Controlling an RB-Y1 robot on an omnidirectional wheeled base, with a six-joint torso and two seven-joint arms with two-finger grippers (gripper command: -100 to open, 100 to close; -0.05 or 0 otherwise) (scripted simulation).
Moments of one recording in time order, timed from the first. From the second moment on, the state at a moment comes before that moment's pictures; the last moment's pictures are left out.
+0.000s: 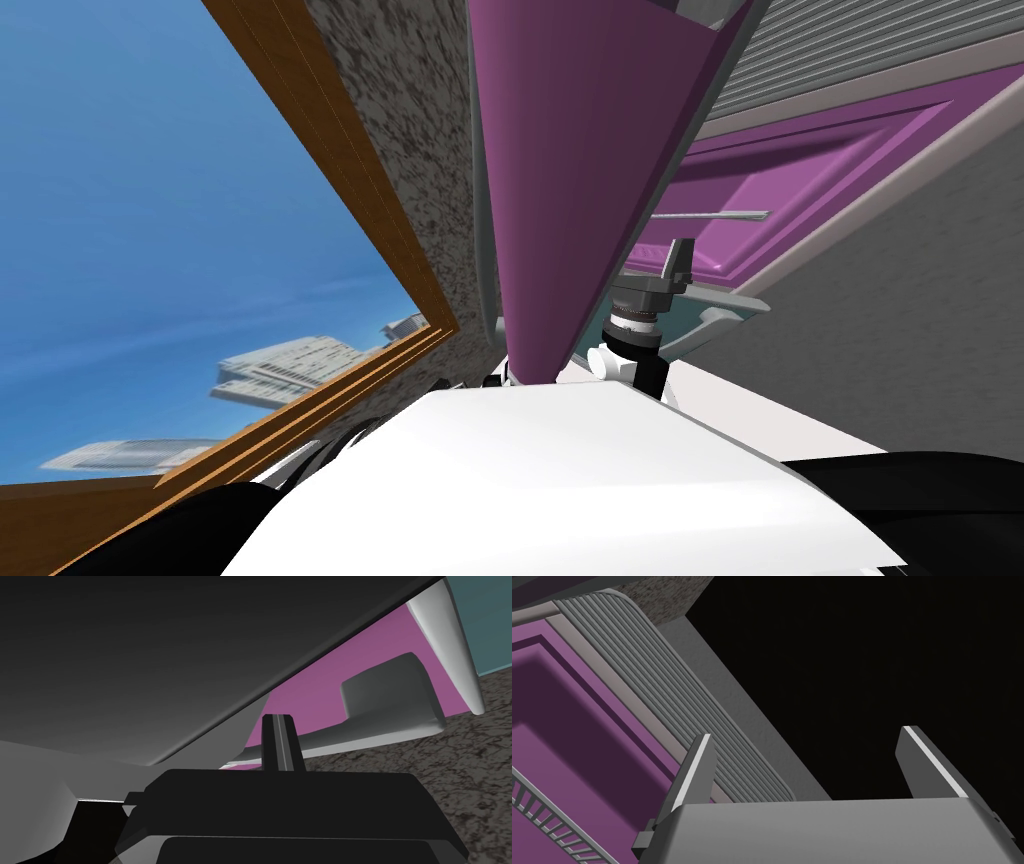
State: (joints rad) left arm 1.18 1.13 -0.06 -2.57 -0.20 -0.93 0.00; right arm 0.46 -0.02 0.04 -2.38 -0.04 -0.63 -0.03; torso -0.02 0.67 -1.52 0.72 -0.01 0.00
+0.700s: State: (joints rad) left arm 1.20 1.17 0.00 -2.57 -0.15 -0.95 0.01; right arm 0.46 -0.02 0.04 -2.38 -0.04 -0.63 -0.03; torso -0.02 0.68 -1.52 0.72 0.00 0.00
